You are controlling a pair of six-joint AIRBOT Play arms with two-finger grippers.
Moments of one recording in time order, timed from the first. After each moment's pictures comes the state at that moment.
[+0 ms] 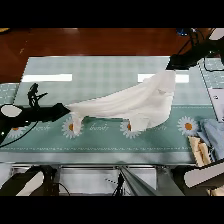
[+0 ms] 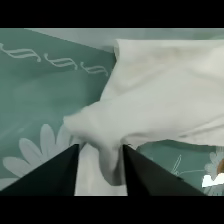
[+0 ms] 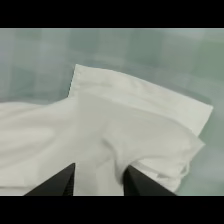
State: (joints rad) left arm 0.13 -0.99 0.54 0.81 -0.85 -1.31; right arm -0.11 -1.74 1.86 -1.24 1.43 1.30
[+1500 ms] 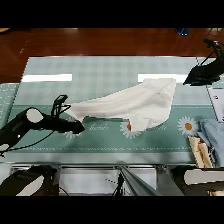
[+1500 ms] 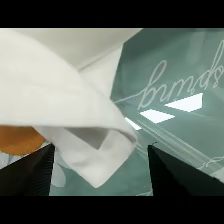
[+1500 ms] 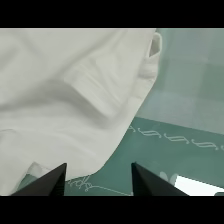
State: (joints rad) left arm -0.18 -1.03 0.50 1.00 -0.94 -1.29; right arm -0.29 -1.59 1.67 -1.22 1.64 1.28
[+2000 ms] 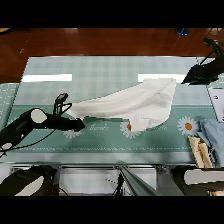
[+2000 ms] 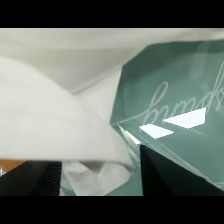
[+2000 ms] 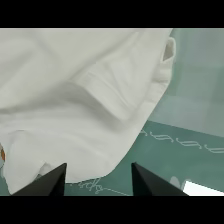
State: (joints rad) left arm -0.22 -1.07 0.50 1.01 -0.82 -1.37; right arm -0.29 -1.59 1.67 -1.17 1.65 1.28
